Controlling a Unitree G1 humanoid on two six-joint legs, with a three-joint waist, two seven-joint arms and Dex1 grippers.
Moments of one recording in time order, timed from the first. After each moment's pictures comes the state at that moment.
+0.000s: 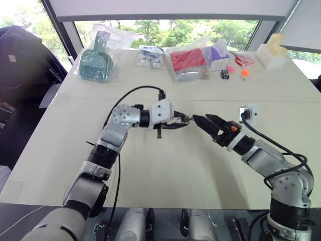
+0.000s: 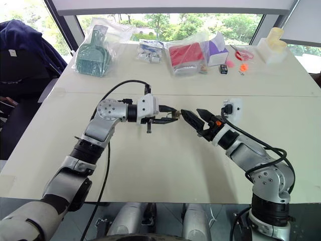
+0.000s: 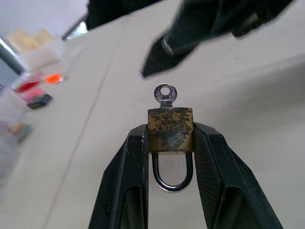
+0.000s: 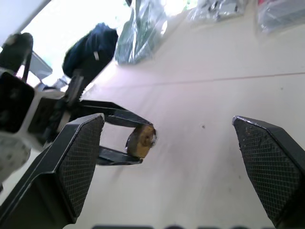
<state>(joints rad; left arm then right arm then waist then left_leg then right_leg) -0.78 0.25 -0.23 0.26 -0.01 -0.05 -1.09 -0.23 -0.36 -0.33 -0.44 1.04 0.93 0.25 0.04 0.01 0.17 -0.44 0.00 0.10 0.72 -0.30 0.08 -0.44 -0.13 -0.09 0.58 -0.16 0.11</state>
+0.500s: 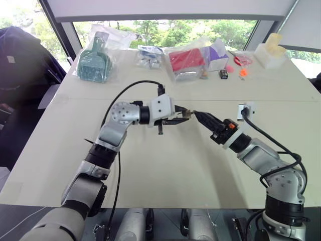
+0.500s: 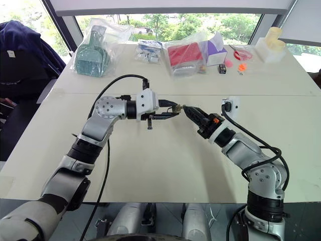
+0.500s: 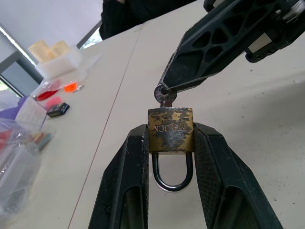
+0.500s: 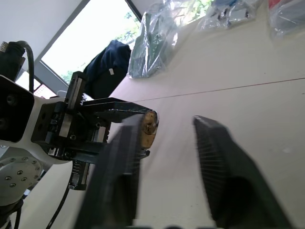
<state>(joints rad) -0.78 0.27 -0.25 0.24 -0.03 -0.03 -1.07 -0.24 -0.33 -0.31 -0.40 1.11 0.90 0.23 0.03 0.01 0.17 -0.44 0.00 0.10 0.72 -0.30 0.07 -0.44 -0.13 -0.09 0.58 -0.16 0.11</state>
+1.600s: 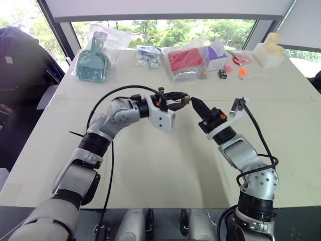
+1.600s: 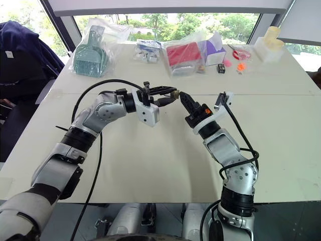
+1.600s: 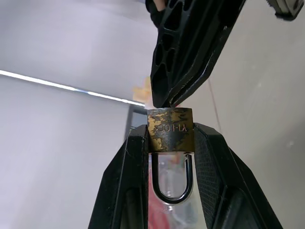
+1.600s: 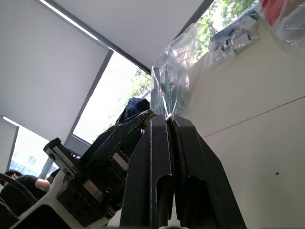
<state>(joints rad) -0.91 0.37 -0.31 0.53 0.54 -0.85 -0.46 -0.30 -0.06 -0.27 -0.38 1.27 0.75 -0.08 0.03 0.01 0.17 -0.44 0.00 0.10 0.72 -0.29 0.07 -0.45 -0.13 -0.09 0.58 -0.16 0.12</state>
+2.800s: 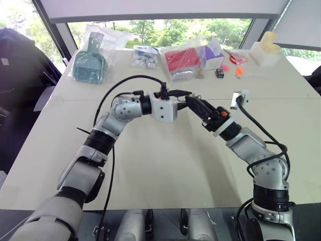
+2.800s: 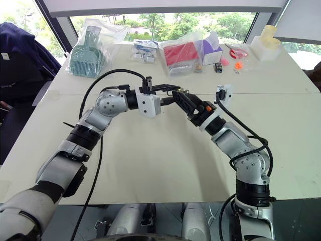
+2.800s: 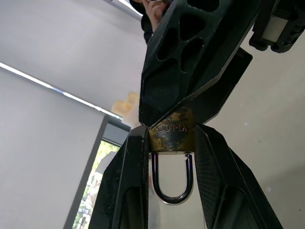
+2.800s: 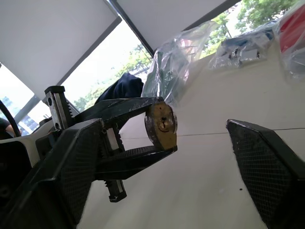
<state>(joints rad) -0.94 0.33 -0.33 0.55 0.21 -0.70 -0.71 -0.36 -0.29 -0.21 -0.31 1.10 0.74 0.24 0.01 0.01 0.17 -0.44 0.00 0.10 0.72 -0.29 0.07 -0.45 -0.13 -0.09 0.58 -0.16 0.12</state>
